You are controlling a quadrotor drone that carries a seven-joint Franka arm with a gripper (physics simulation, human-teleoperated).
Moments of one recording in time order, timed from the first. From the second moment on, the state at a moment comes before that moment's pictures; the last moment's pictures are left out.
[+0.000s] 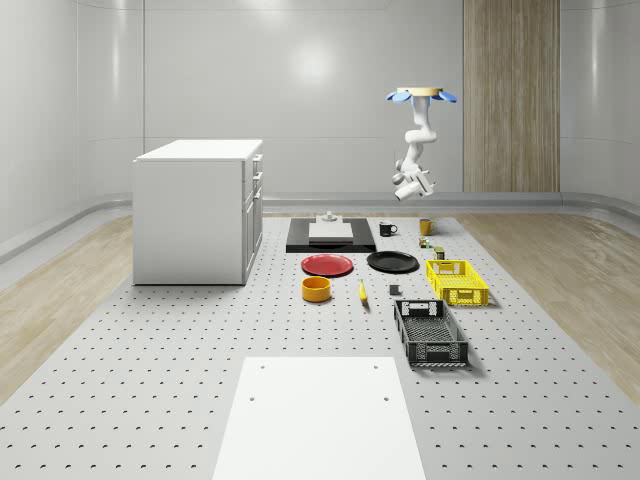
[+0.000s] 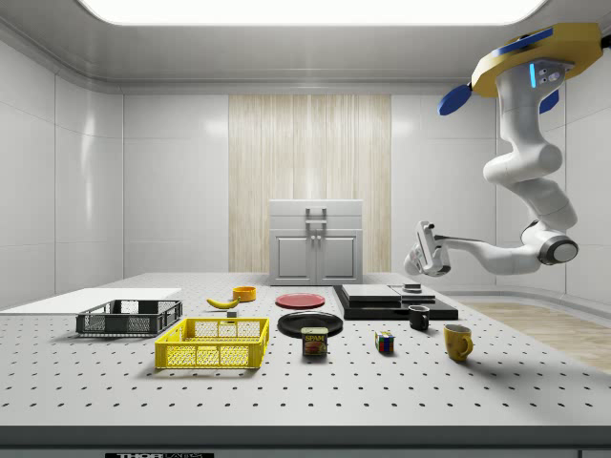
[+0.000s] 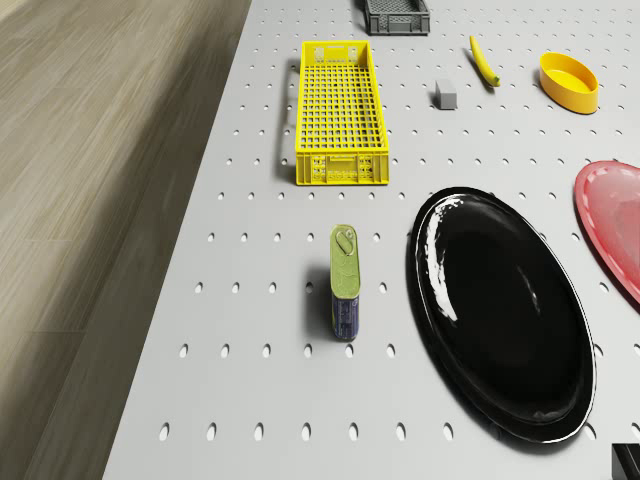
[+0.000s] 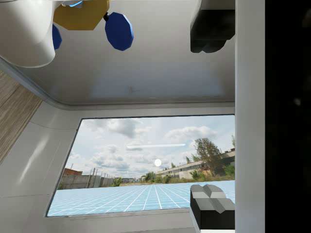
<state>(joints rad) -0.20 -0.78 0.57 -2.31 -0.83 1.42 0.92</state>
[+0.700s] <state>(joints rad) -0.83 -0.97 1.16 -2.87 -1.91 1.22 1.43</state>
